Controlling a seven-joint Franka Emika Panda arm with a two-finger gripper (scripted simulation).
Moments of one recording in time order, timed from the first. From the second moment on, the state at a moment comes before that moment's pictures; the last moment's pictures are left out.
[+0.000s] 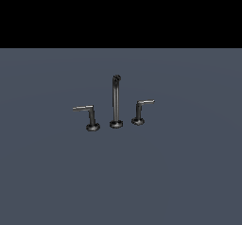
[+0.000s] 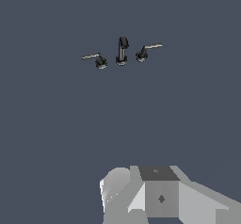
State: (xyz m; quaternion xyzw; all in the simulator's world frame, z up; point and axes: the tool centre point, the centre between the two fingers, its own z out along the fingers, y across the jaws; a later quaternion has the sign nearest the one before) arm -0.247 -0.001 0.482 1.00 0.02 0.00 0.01
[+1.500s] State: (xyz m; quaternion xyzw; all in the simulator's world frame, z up) arm -0.140 0.019 0.356 0.98 -0.20 0.00 0.00
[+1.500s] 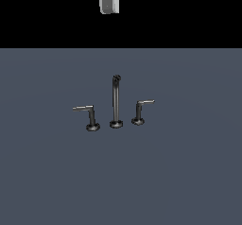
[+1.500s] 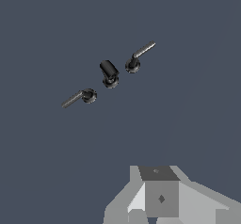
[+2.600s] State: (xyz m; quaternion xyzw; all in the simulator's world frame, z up) arm -0.014 -0.018 0.211 0.90 -0.44 0.00 0.00
